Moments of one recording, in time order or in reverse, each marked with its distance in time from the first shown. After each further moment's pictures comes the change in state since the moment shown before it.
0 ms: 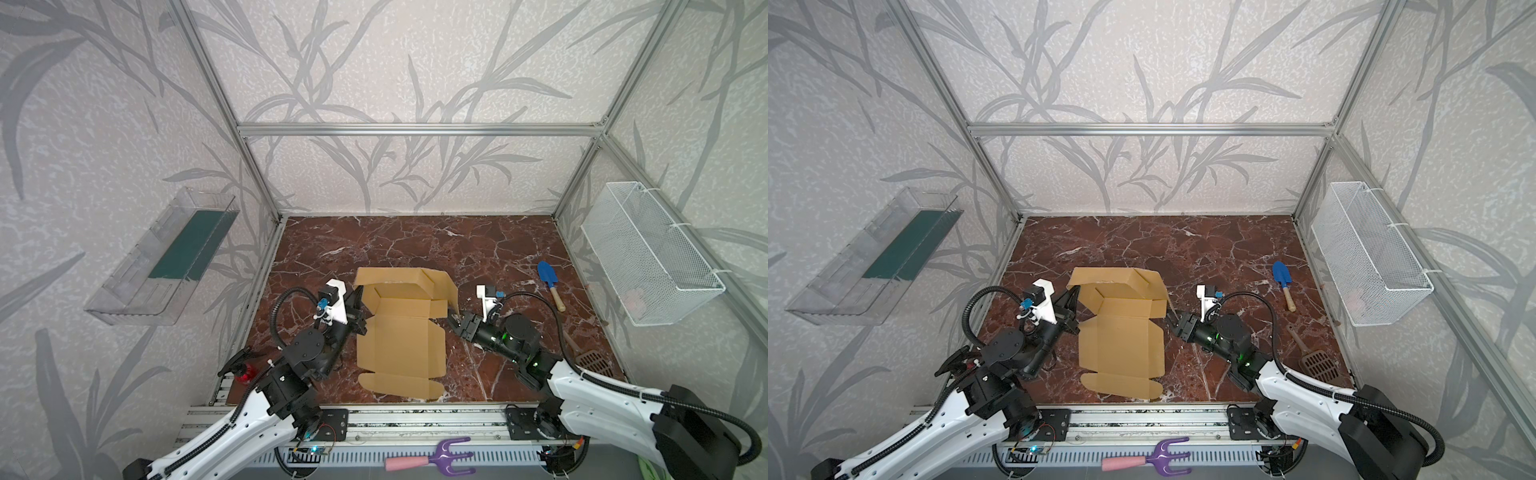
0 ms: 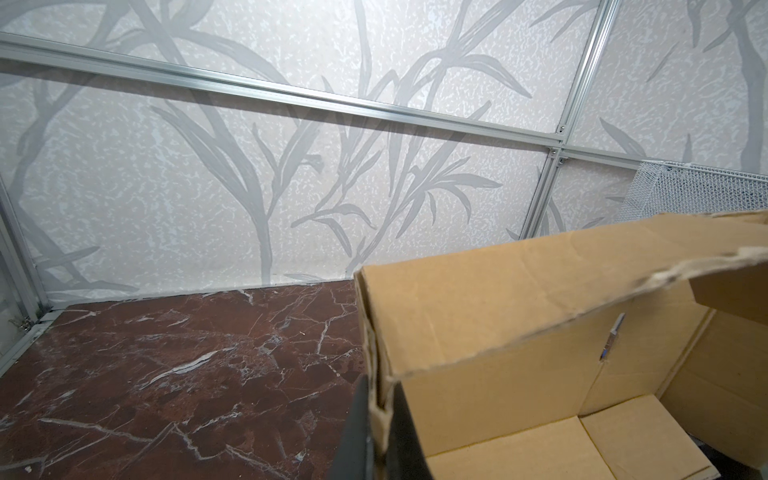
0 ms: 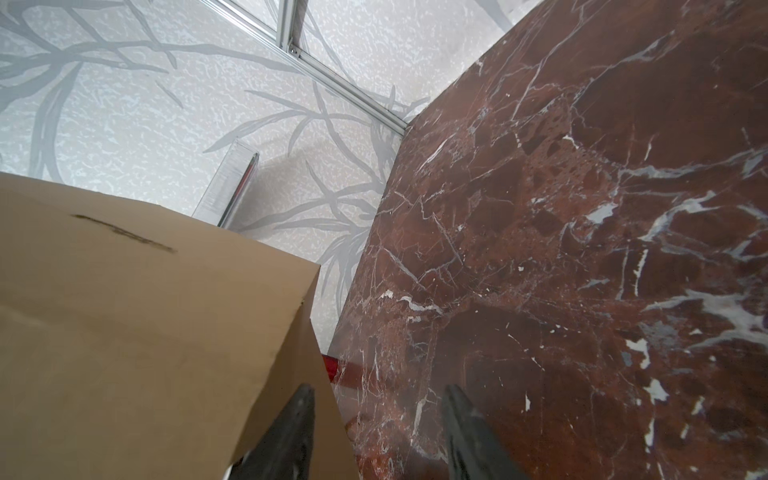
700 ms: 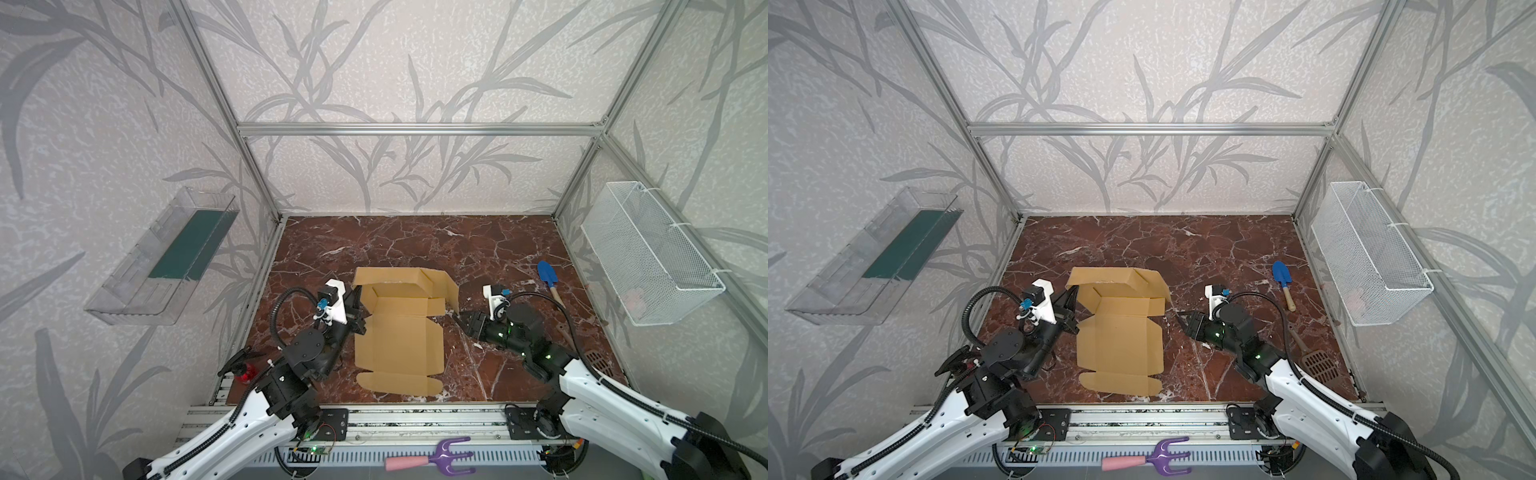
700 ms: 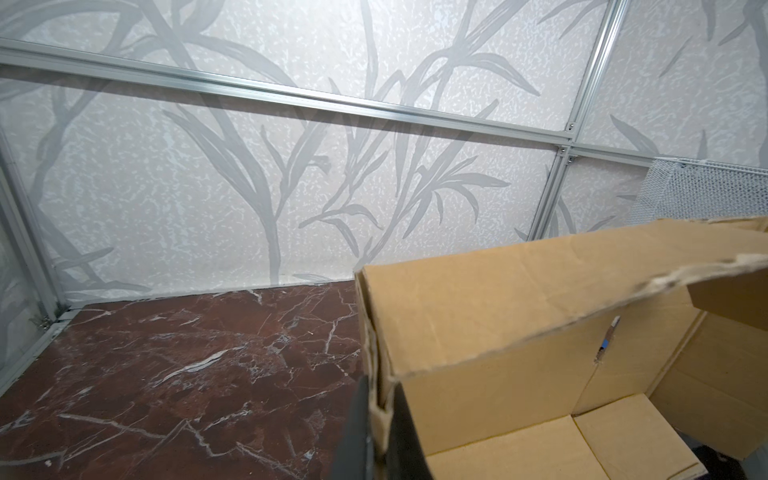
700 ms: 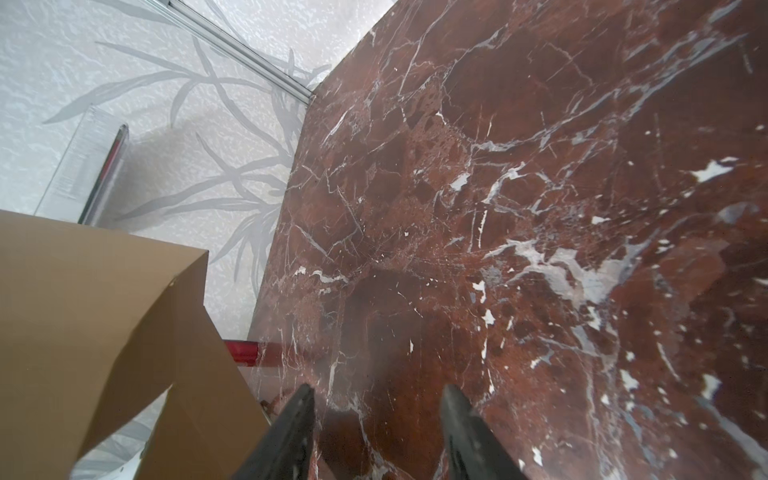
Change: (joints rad) left arm -0.006 -0.005 0.000 -0.005 -0.015 0.009; right arm -0.125 -0.069 0.089 -0.455 -0.075 -0.108
